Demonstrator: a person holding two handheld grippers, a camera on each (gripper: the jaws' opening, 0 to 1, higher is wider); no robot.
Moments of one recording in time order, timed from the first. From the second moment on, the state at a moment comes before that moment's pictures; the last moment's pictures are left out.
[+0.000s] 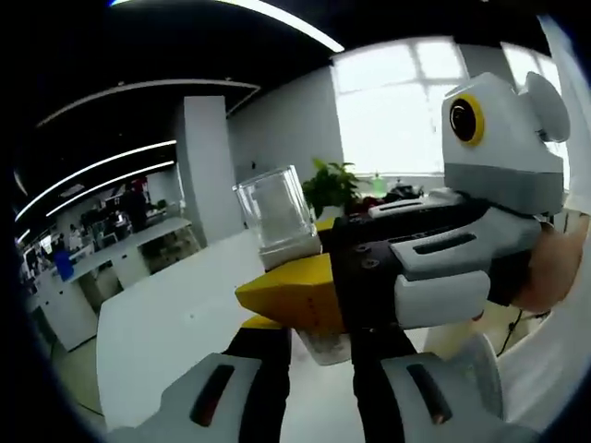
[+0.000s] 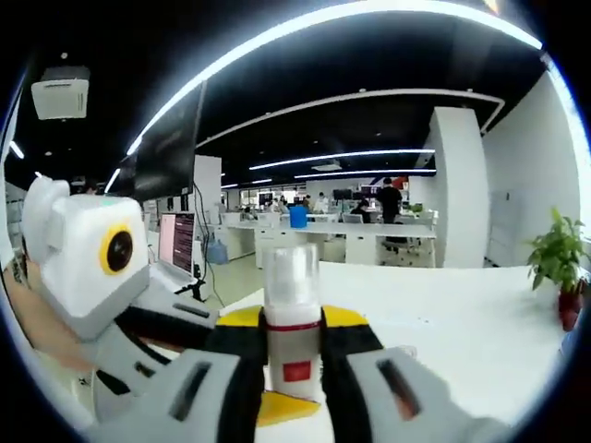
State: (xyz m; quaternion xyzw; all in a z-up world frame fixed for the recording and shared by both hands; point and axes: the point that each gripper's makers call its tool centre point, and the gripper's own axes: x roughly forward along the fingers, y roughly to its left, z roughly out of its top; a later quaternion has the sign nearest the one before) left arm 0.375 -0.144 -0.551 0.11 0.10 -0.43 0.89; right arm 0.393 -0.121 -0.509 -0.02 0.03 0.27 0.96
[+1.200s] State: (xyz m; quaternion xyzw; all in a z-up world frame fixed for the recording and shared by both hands) left arm 0.348 -0.161 -0.576 0.10 0.14 -0.67 0.72; right arm 0.365 -0.132 -0.502 0.01 0.05 0.45 0.89
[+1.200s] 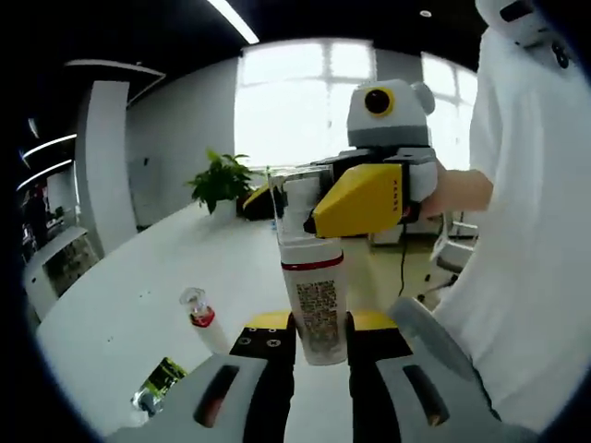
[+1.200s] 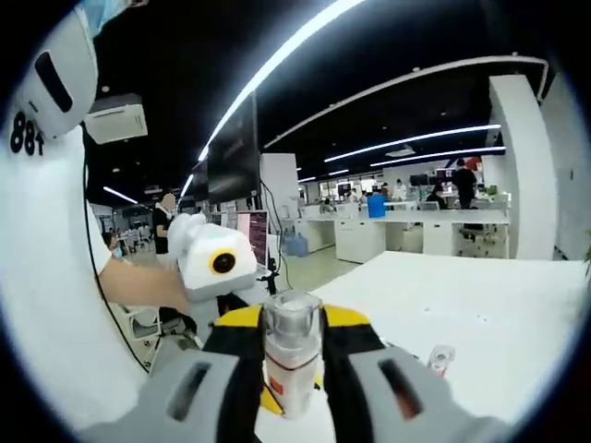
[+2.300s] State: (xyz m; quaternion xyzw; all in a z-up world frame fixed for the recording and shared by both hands) left arm 0.388 -0.187 -0.682 0.20 0.20 -0.64 0.72; right arm 0.397 -0.156 -0.610 -0.09 0.15 0.37 0.91
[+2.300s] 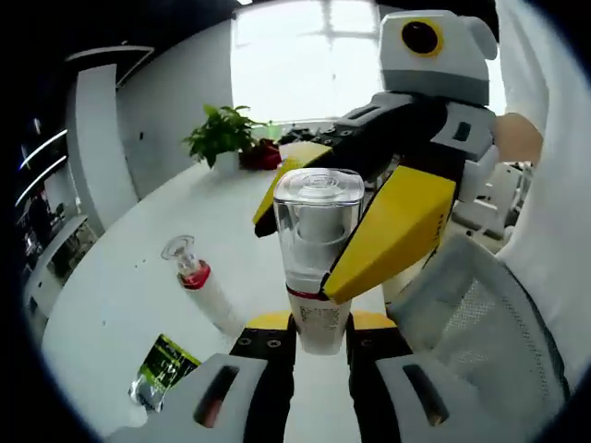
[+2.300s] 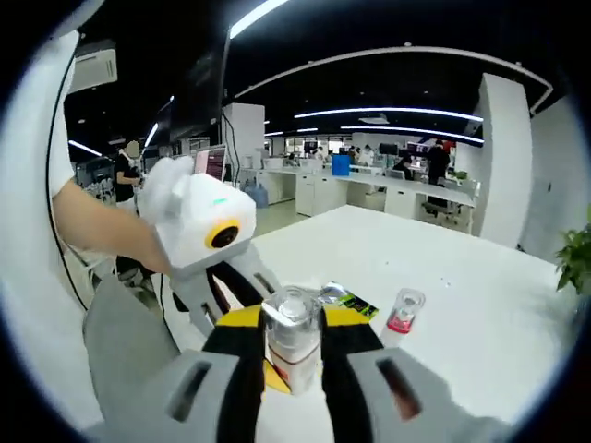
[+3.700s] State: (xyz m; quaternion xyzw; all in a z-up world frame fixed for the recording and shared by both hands) left arm 0.419 -0.207 -0.798 0.22 0.26 -0.63 0.70; right arm 0.430 -0.186 -0.729 -0.09 0.25 0.30 0.92
